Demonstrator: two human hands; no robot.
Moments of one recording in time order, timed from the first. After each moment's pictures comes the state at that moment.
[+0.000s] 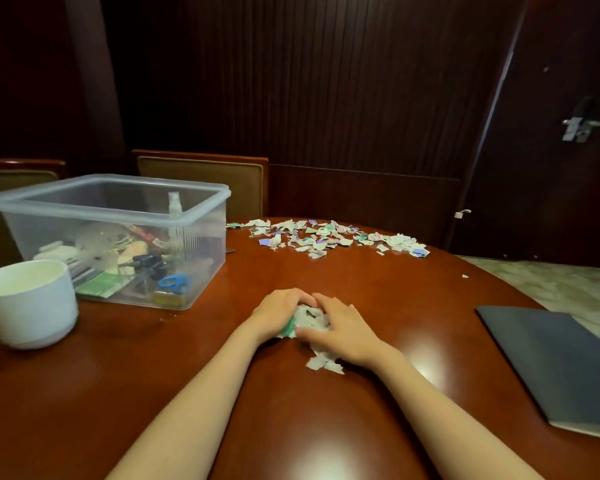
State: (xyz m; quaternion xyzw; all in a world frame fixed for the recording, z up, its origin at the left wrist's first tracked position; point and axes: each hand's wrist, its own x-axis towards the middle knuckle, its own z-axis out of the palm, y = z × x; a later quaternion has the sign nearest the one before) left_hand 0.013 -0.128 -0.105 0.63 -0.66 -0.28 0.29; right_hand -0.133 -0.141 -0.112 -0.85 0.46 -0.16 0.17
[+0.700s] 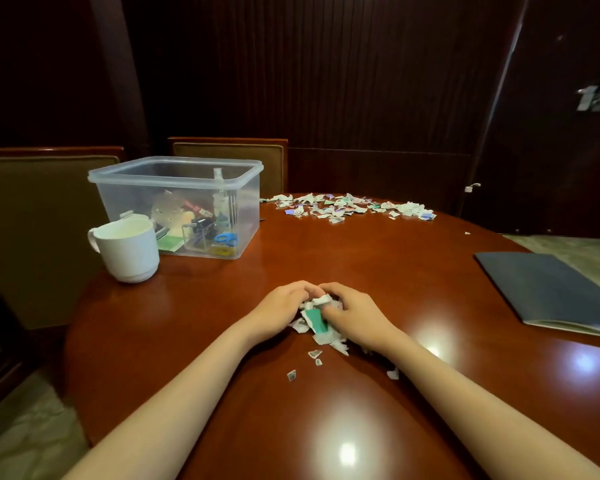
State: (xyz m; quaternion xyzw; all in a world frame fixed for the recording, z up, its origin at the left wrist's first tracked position) left_hand 0.031 0.019 -0.109 0.57 -0.67 -0.33 0.35; right_hand -0.122 0.002 -0.103 -0.82 0.44 -0.25 0.27
